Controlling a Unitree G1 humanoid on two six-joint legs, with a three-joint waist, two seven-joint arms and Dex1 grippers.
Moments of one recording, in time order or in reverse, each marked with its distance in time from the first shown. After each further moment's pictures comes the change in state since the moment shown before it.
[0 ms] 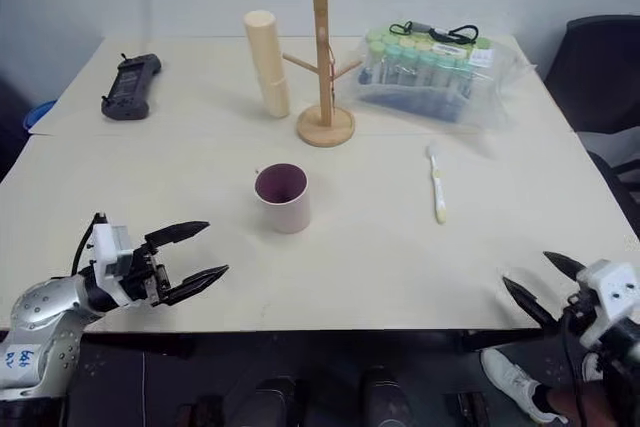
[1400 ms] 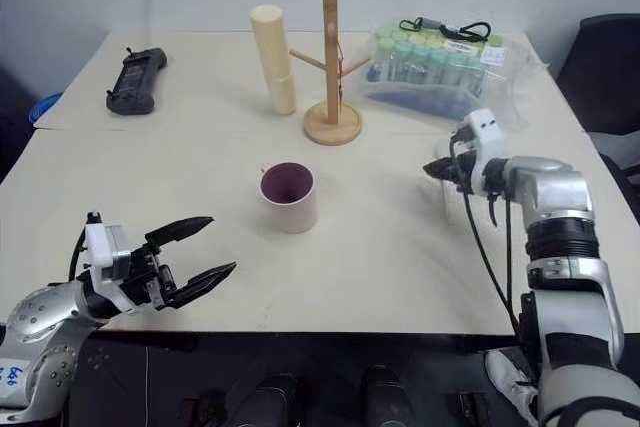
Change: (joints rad) left arm 0.120 -0.035 0.044 -0.175 -0.018 0.022 0.158; right arm -1.077 0.001 0.432 0.619 -0.224 0.599 -0.017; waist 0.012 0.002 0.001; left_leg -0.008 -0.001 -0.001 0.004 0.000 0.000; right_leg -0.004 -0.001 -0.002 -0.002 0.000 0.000
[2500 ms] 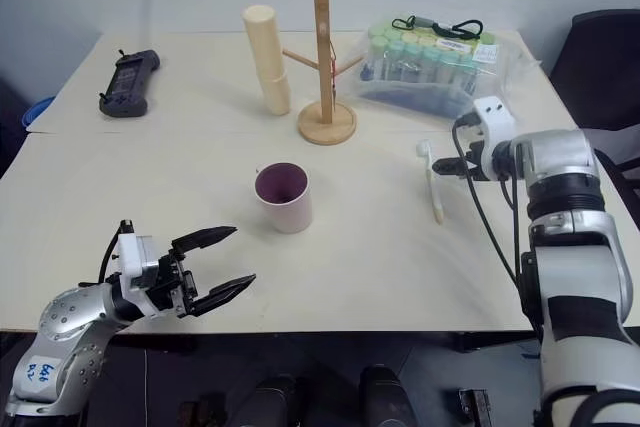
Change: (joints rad) left arm -0.025 -0.029 -0.117 0.056 0.055 -0.089 -0.028; right arm -0.262 -0.001 0.136 0.324 -0.178 0.107 0.021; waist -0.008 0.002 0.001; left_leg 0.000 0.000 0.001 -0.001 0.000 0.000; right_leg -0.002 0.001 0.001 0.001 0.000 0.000
